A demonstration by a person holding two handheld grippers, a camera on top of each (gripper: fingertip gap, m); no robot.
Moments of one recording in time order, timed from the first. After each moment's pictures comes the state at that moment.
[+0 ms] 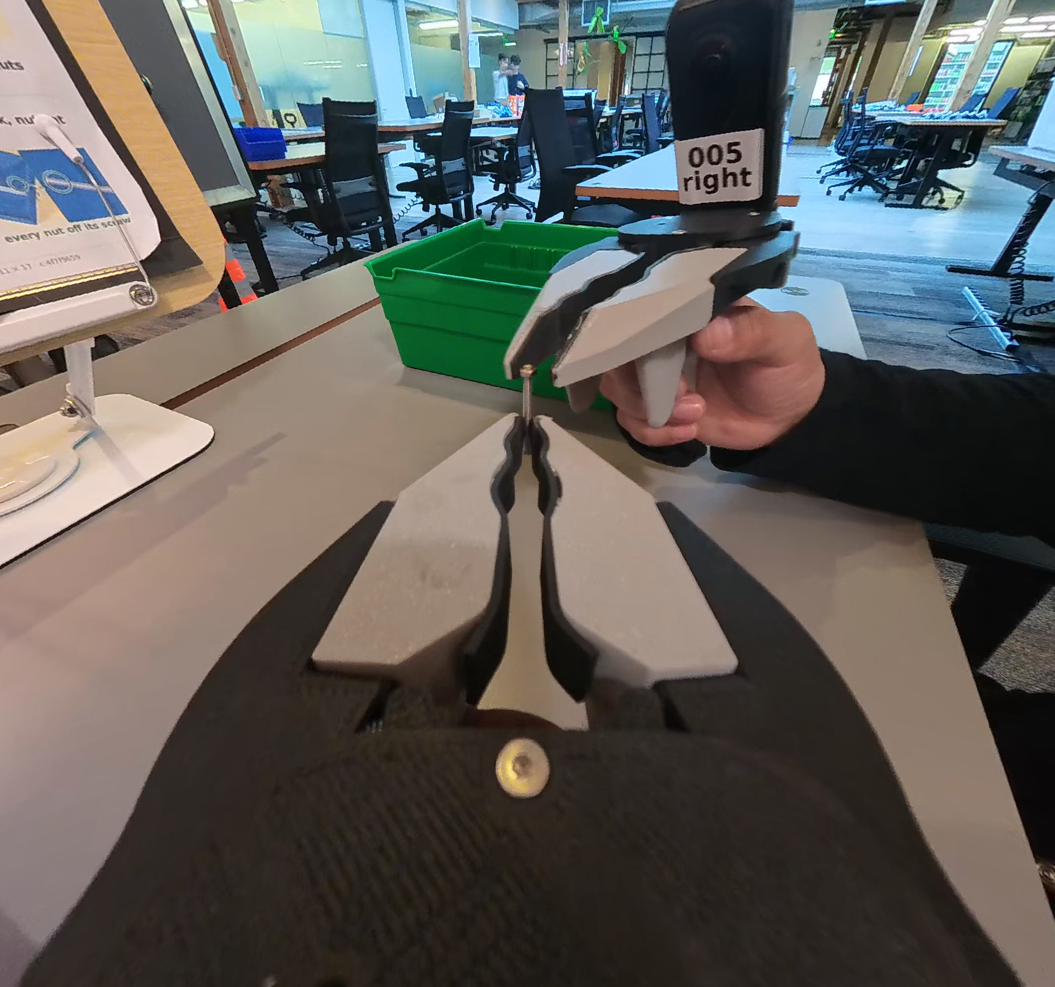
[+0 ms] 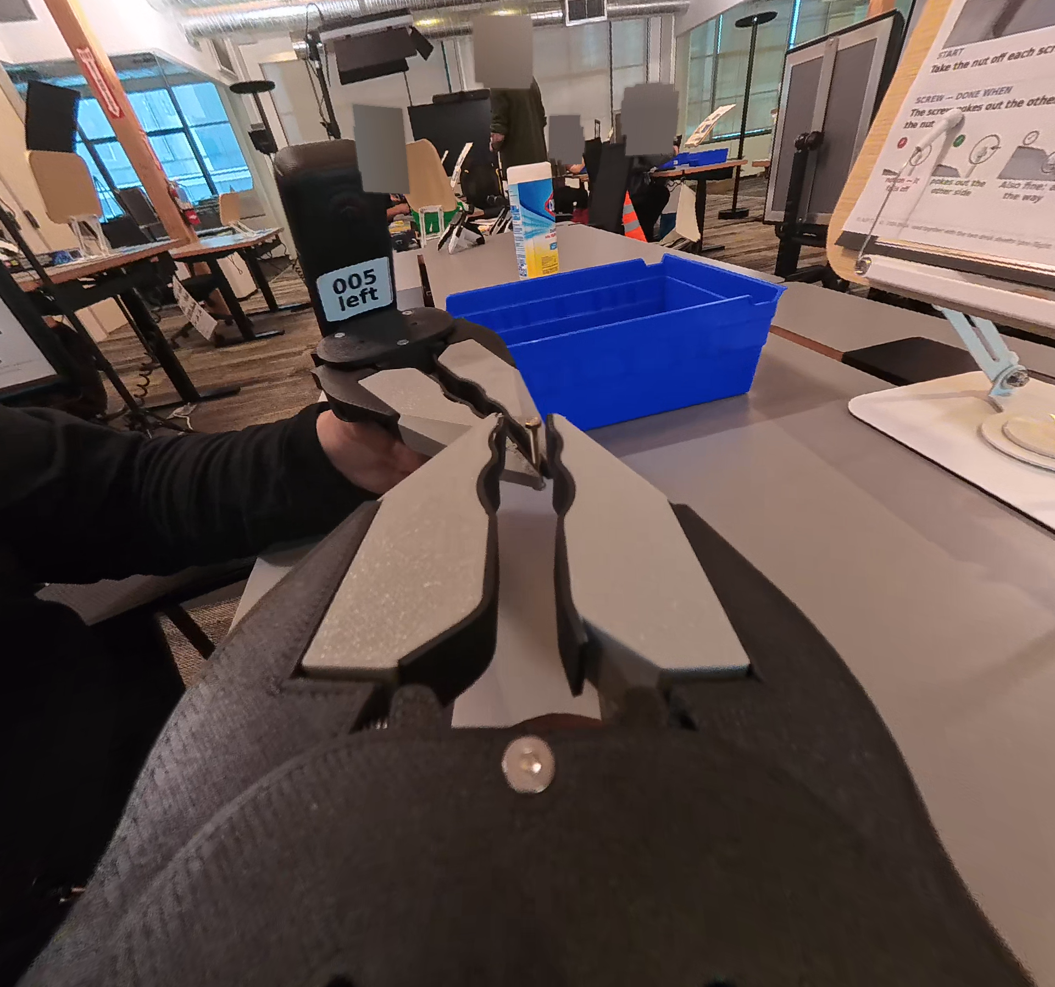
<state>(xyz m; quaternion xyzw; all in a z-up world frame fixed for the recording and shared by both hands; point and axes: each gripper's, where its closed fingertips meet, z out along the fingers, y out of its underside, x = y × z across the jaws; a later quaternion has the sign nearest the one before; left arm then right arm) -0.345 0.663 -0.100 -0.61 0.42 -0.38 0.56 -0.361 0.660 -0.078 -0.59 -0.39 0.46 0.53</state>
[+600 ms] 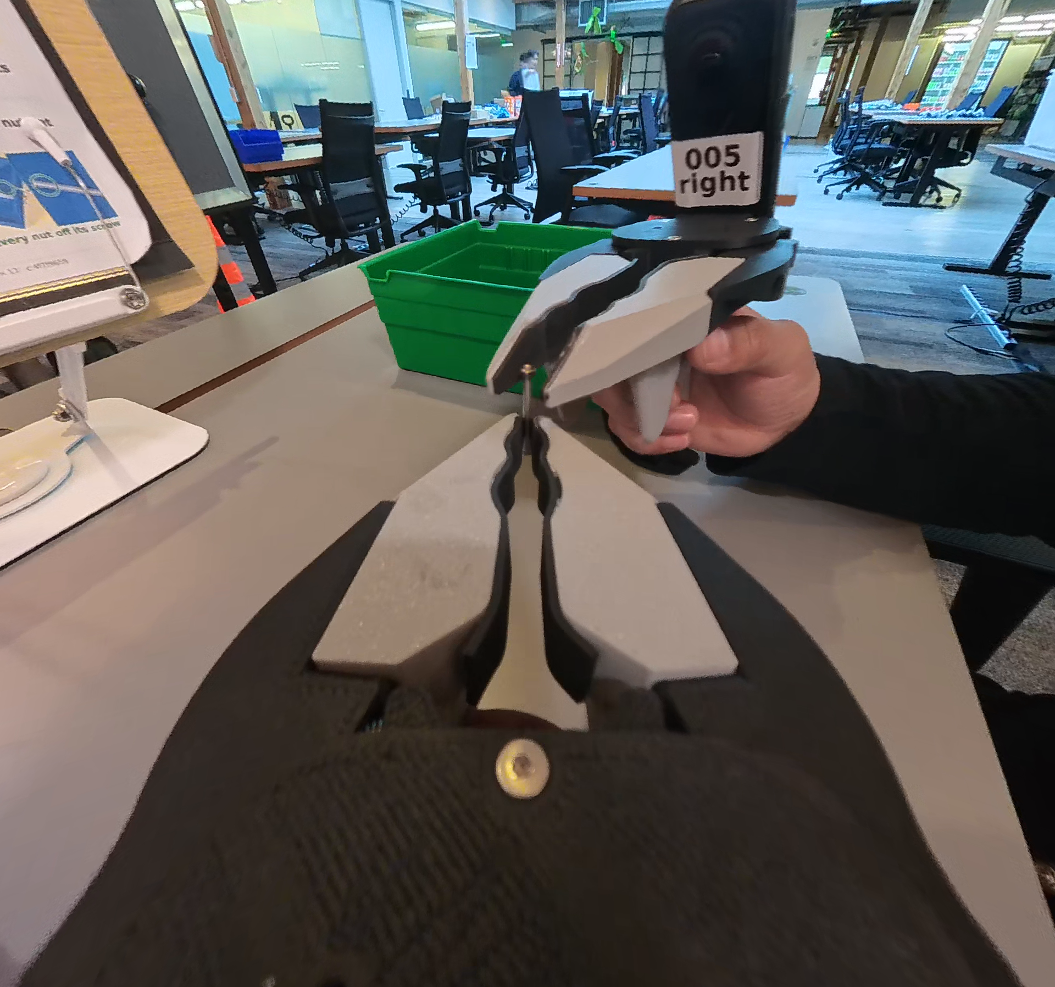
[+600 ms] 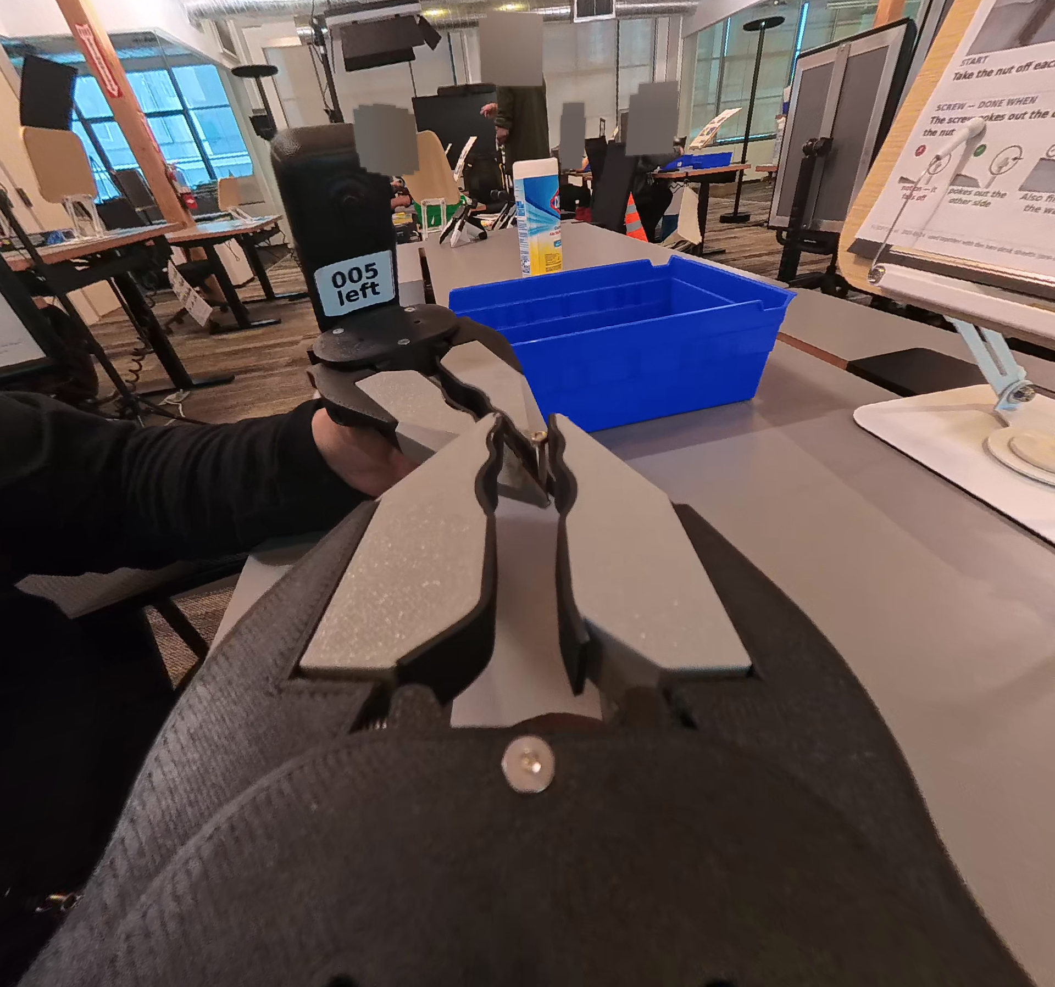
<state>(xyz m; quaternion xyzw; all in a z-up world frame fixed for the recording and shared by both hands) -0.341 0.660 -0.100 -0.60 0.43 -0.38 0.56 -0.369 0.657 -0.080 -0.59 -0.40 0.45 0.54</state>
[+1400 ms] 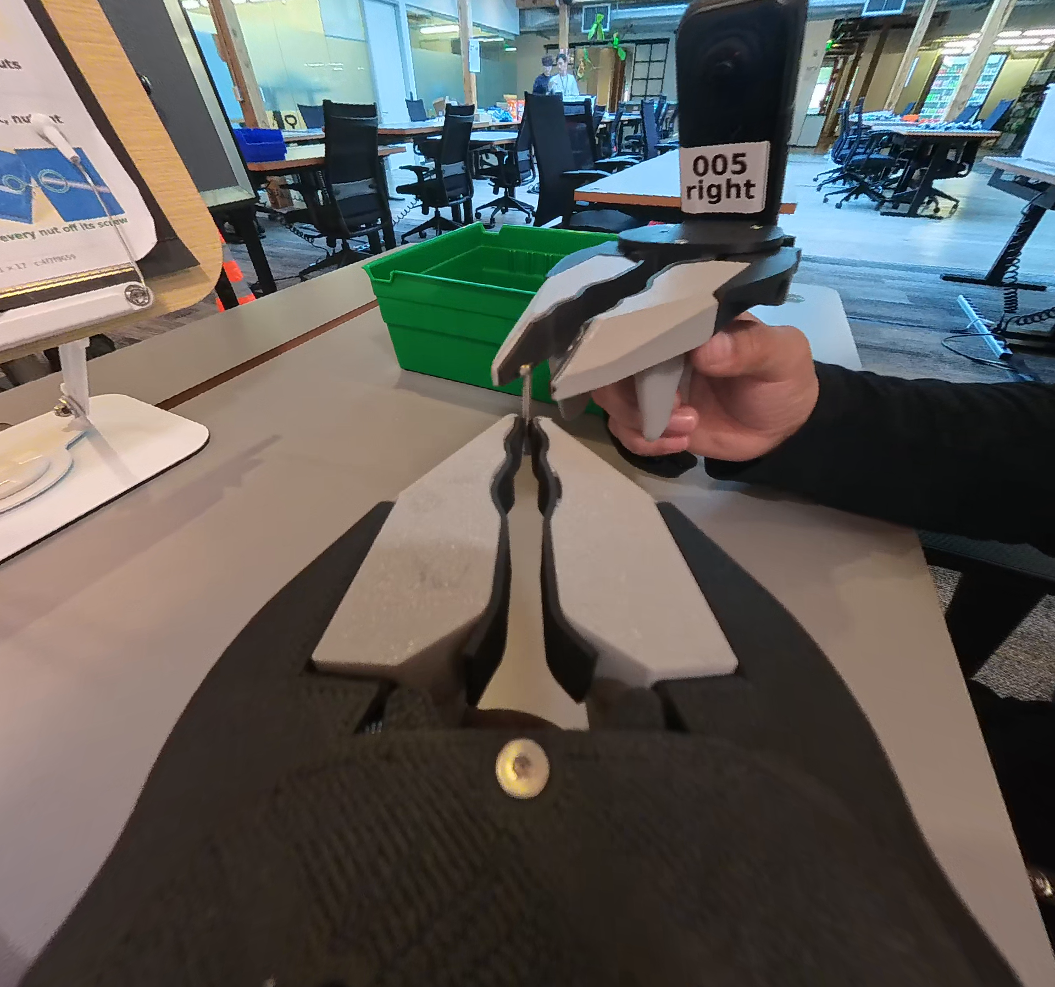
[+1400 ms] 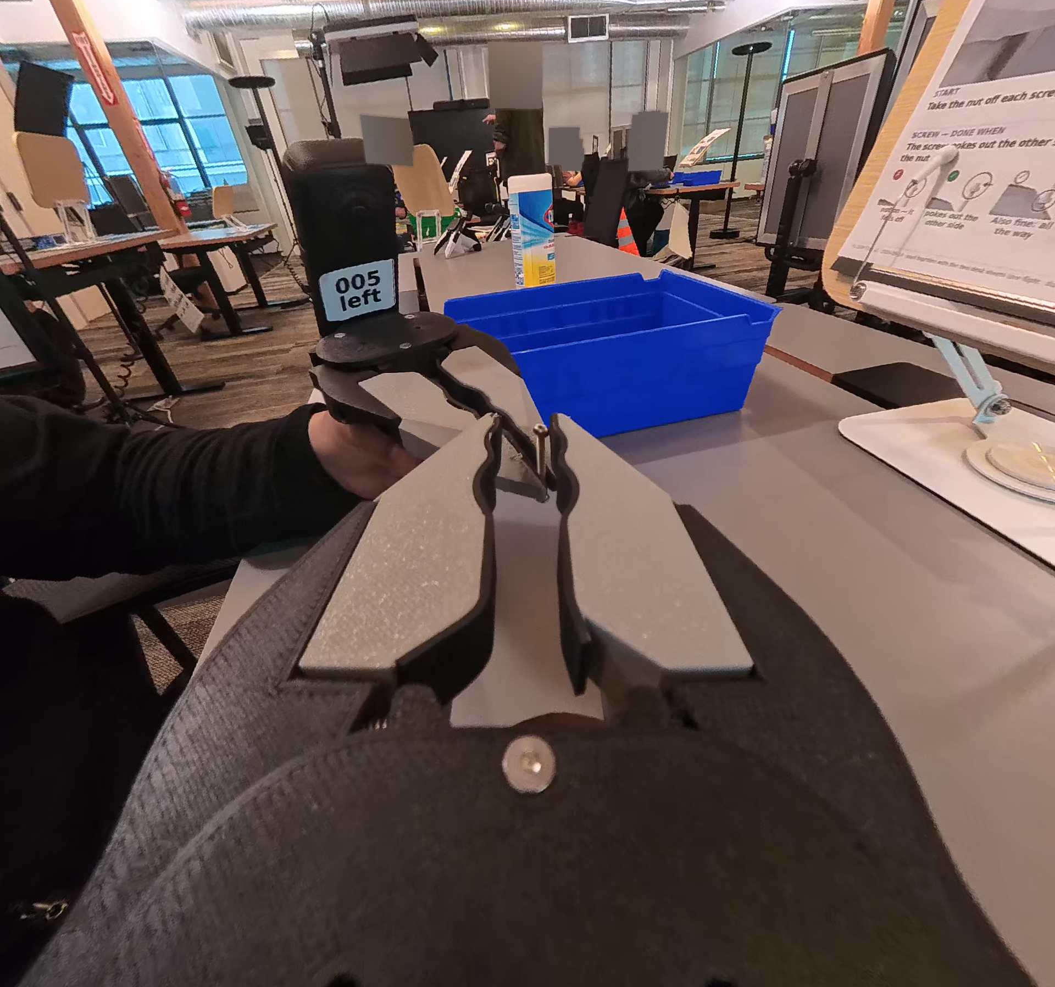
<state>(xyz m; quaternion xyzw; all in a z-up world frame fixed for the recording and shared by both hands) -0.343 0.662 -0.099 -0.61 0.42 -0.38 0.56 -0.365 0.658 -0.076 -0.58 -0.40 0.45 0.55</state>
